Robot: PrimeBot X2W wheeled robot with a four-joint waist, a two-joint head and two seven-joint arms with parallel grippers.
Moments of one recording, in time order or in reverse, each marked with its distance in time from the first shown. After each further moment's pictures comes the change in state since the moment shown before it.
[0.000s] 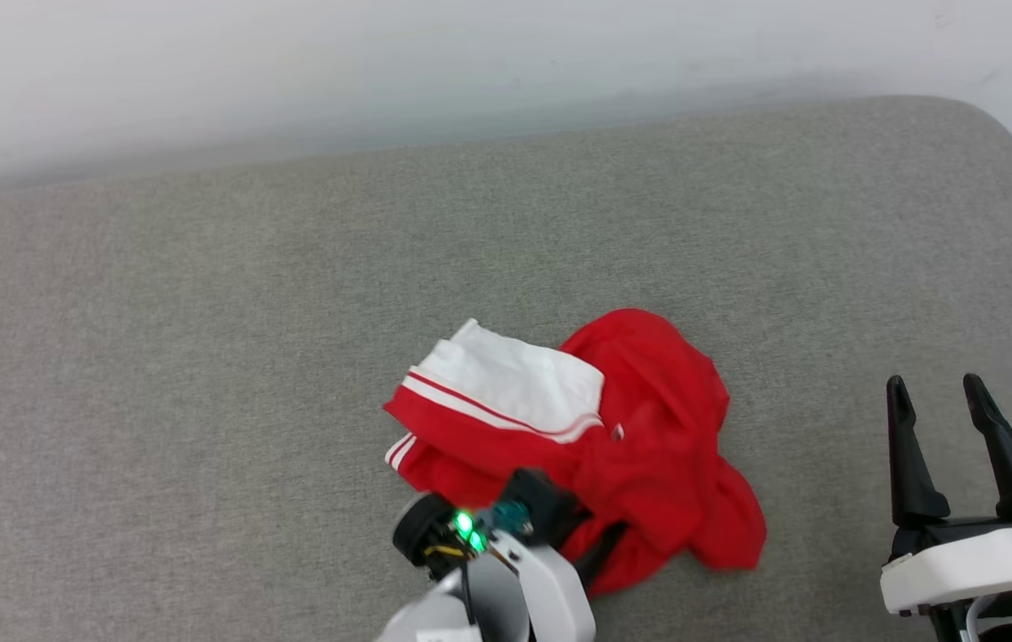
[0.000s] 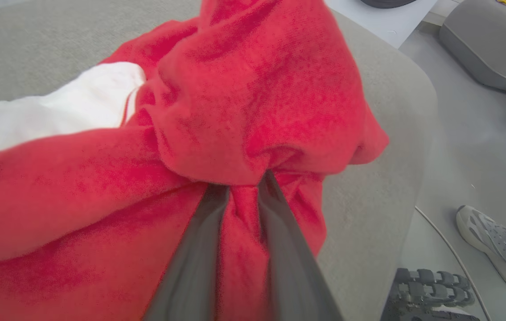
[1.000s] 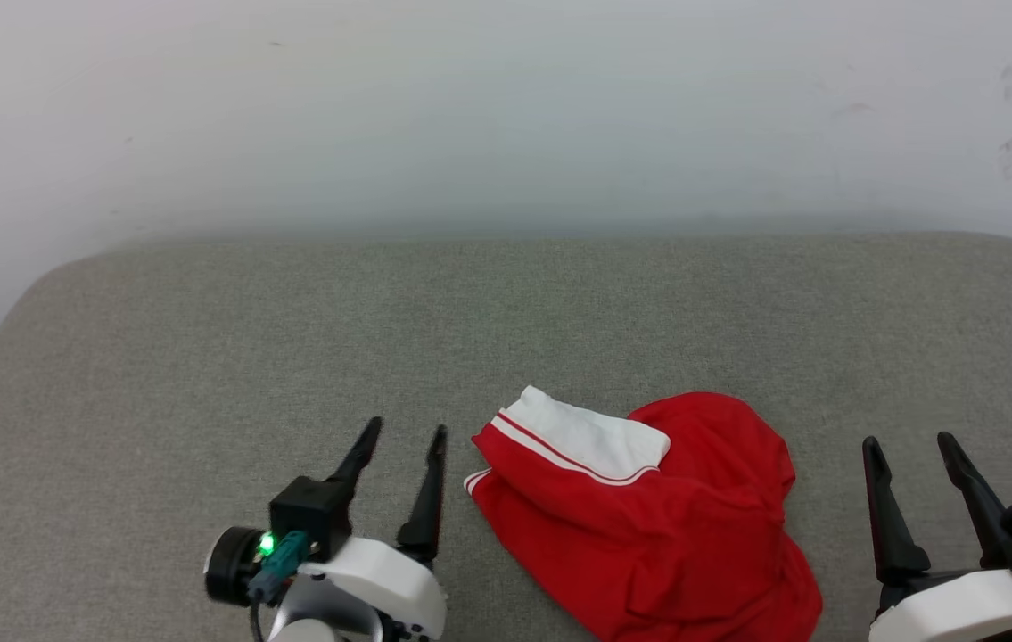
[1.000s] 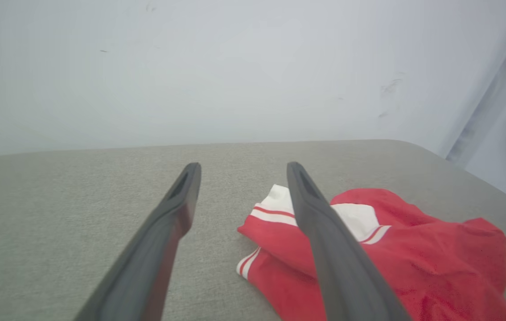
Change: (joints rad) left arm 0.184 0.094 0.248 -0.179 -0.005 0.281 -0.304; right arm 0.092 0.000 0.015 -0.032 -0.036 0.000 0.071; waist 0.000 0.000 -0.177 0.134
